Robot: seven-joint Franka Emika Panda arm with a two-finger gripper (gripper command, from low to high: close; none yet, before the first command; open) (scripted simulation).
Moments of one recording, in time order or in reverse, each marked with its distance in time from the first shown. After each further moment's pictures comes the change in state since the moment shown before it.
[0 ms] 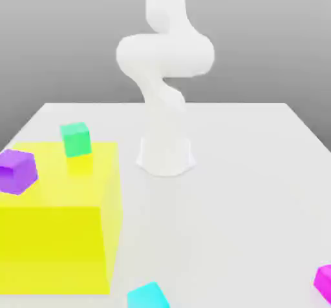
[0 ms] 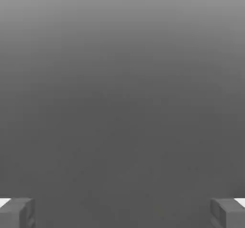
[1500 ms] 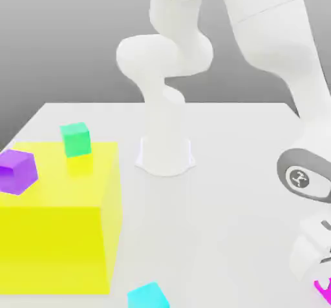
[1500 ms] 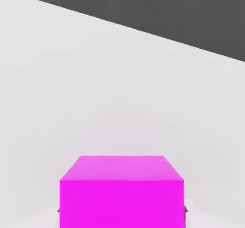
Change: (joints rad) arm 0.243 1.275 0.286 0.130 -0.372 0.355 0.531
